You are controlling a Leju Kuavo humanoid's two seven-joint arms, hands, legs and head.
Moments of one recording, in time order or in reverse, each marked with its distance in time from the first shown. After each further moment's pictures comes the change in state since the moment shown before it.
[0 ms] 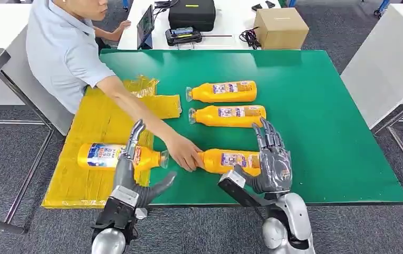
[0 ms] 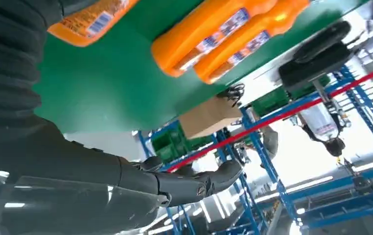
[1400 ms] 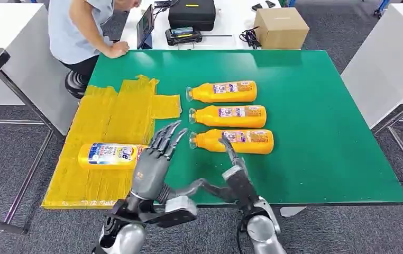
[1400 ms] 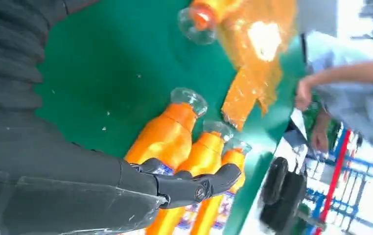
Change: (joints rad) left arm -0.090 0.032 -0.099 0.093 -0.403 0.065 0.040; right arm -0.038 0.079 0.018 0.256 -0.777 0.329 -0.104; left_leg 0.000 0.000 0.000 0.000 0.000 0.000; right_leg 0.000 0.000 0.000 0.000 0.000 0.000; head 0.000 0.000
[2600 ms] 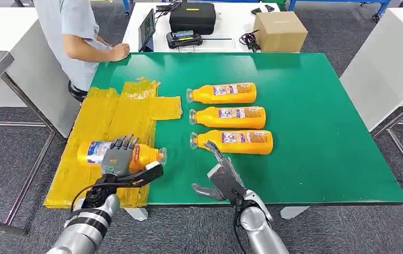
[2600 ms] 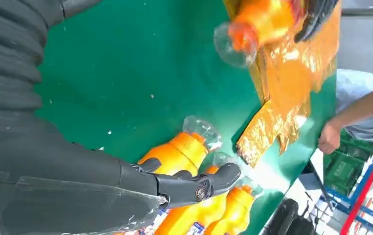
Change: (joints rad) left arm -0.379 0.090 0.409 0.815 -0.637 0.085 0.293; right arm -0.144 -0.070 0.105 0.263 0.086 -0.023 -0.029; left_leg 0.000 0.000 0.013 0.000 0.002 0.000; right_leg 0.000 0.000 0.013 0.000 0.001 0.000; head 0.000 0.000
